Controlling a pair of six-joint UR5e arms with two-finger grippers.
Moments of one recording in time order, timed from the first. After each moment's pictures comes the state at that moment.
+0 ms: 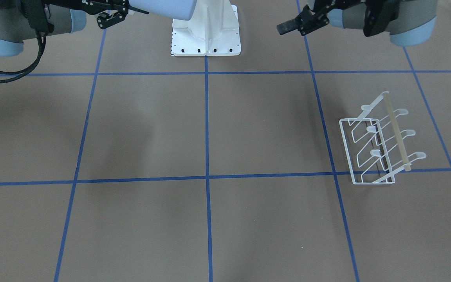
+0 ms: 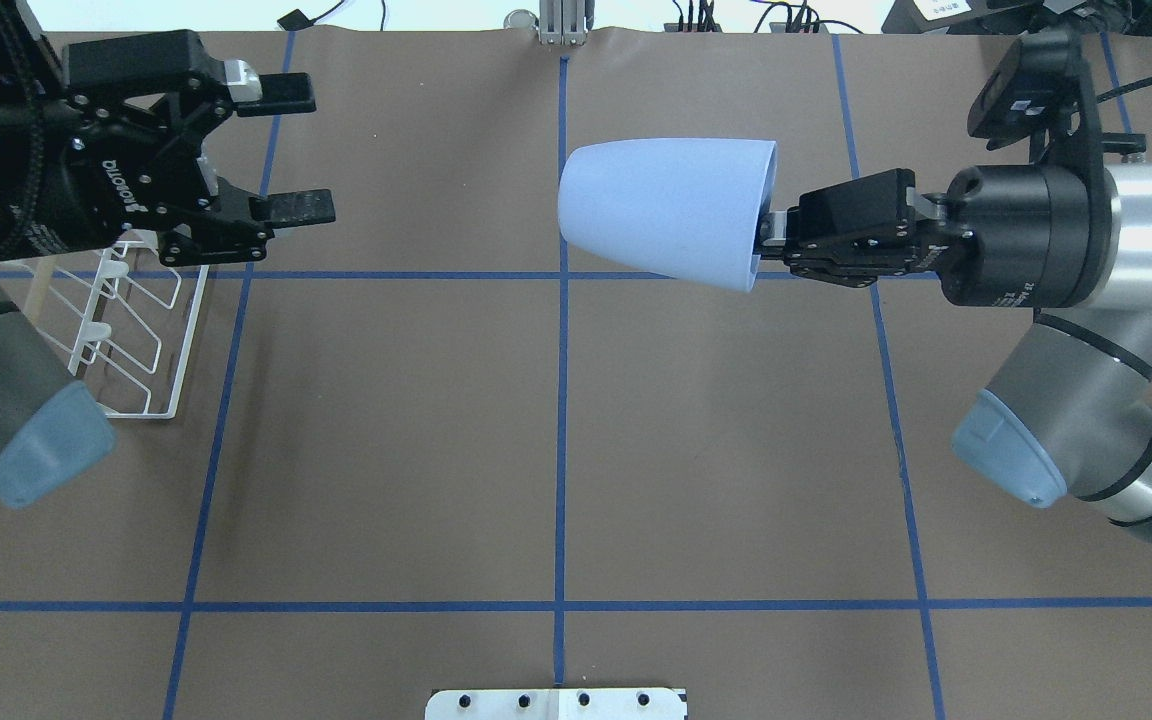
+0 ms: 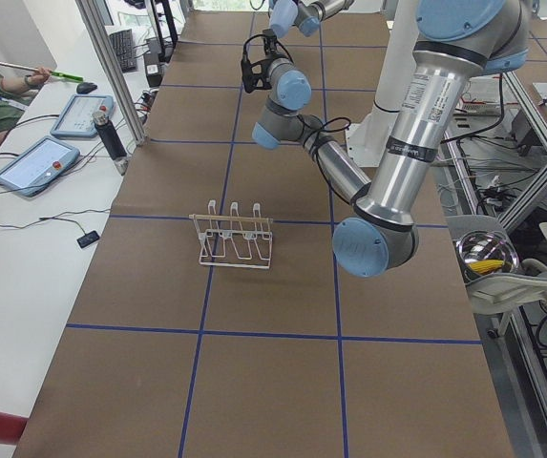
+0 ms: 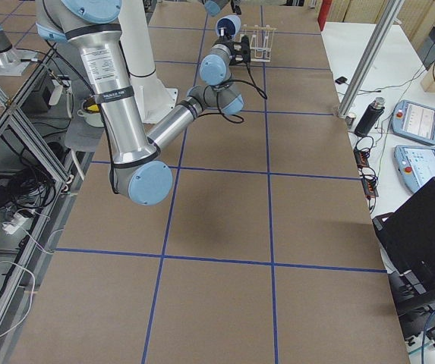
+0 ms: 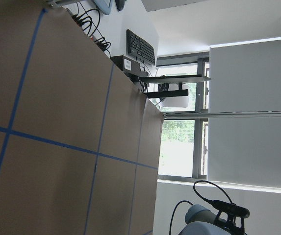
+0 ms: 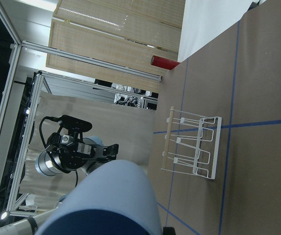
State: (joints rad) left arm -0.79 -1.93 -1.96 -3.03 -1.93 -2.11; right arm 0.80 -1.24 1.93 -0.01 2.10 1.82
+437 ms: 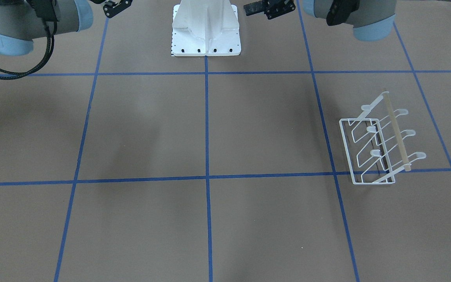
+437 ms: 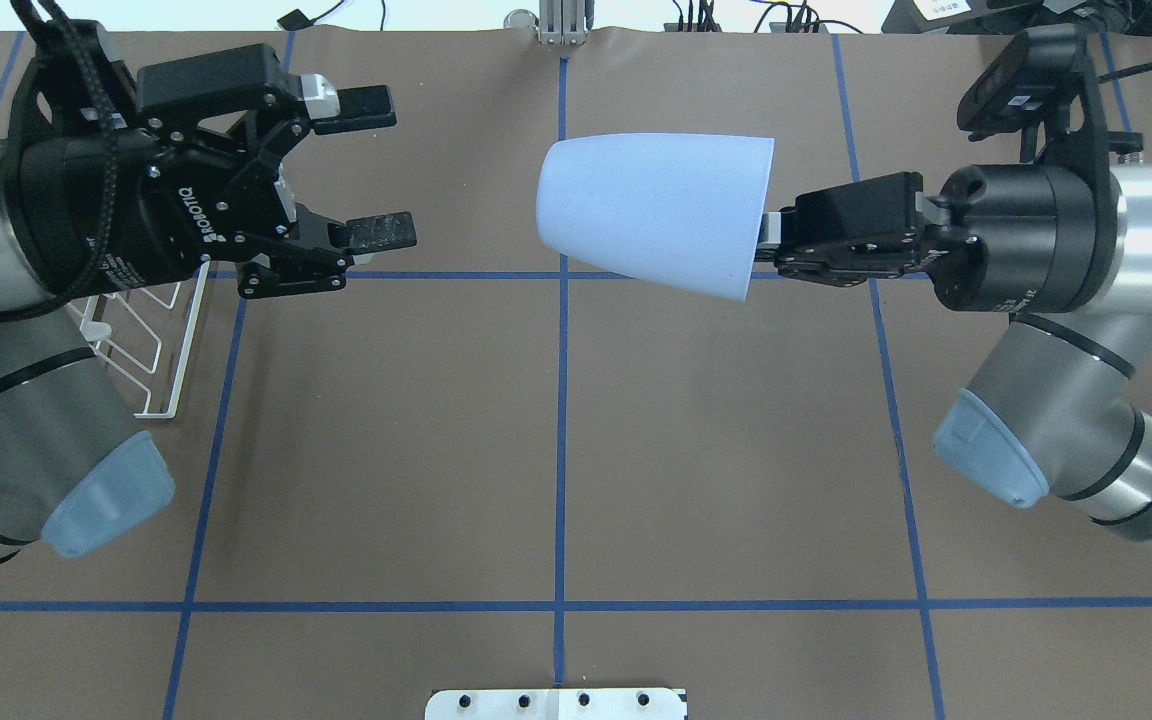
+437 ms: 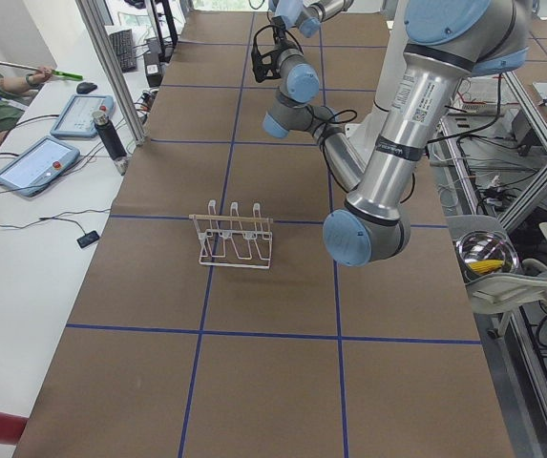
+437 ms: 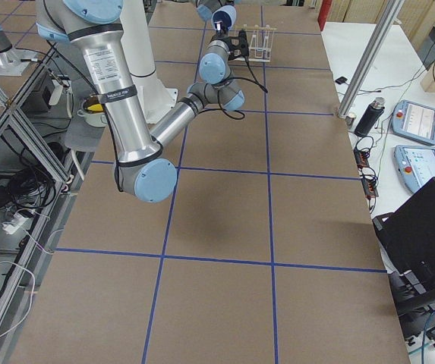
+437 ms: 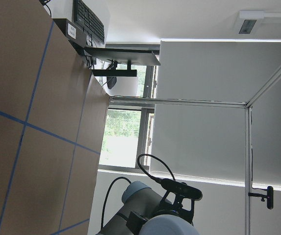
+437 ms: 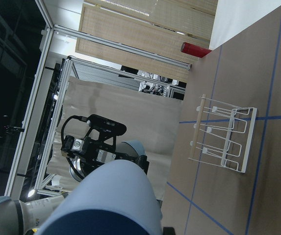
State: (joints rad) left arm -0.72 -2.00 -1.97 -3.02 -1.87 -2.14; right arm 0.78 -1.21 1.93 0.05 2.09 1.81
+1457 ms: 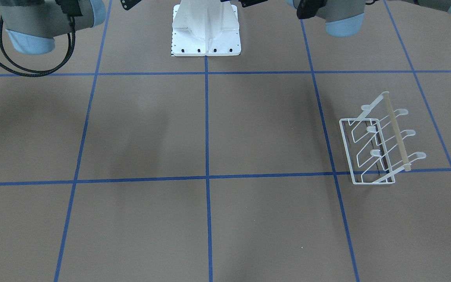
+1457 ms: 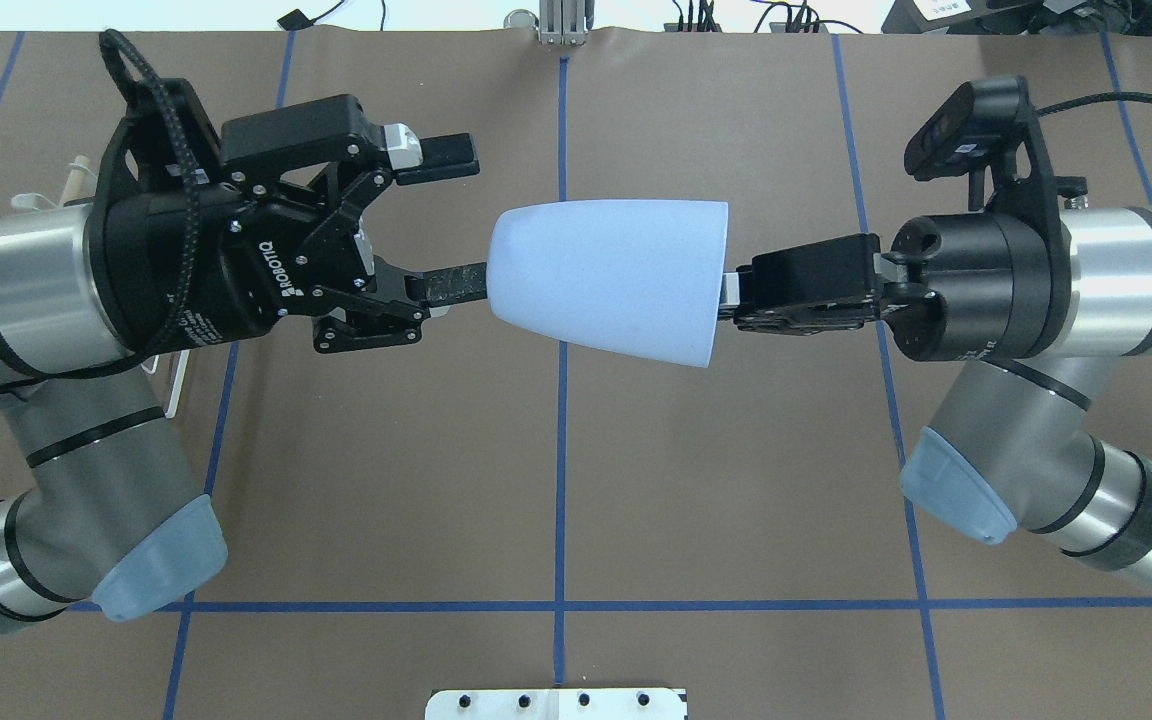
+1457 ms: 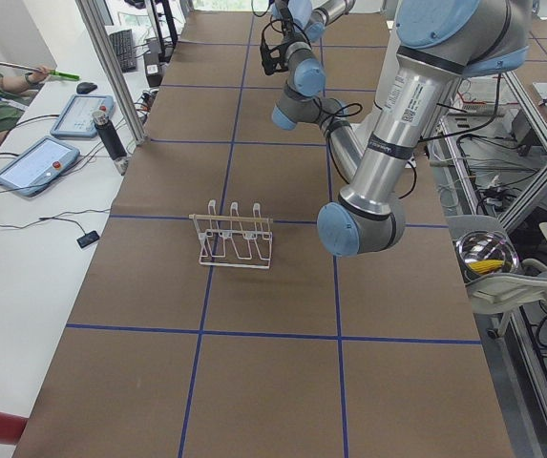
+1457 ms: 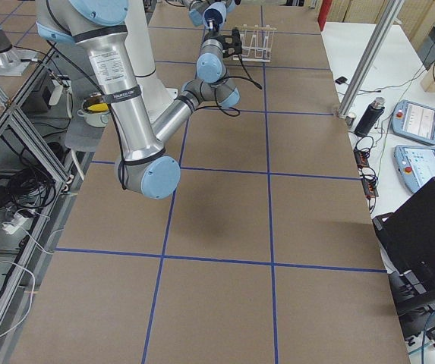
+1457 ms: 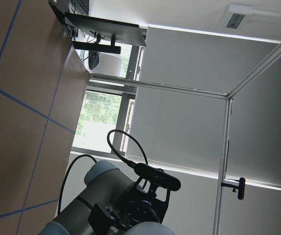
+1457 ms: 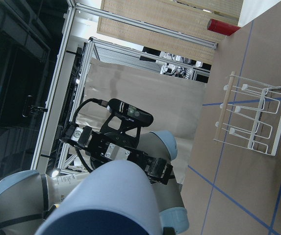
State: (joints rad) left arm -0.61 -2.04 -1.97 -3.02 -1.79 -2.16; right arm 0.71 -1.19 1.93 0.07 2.08 1.81
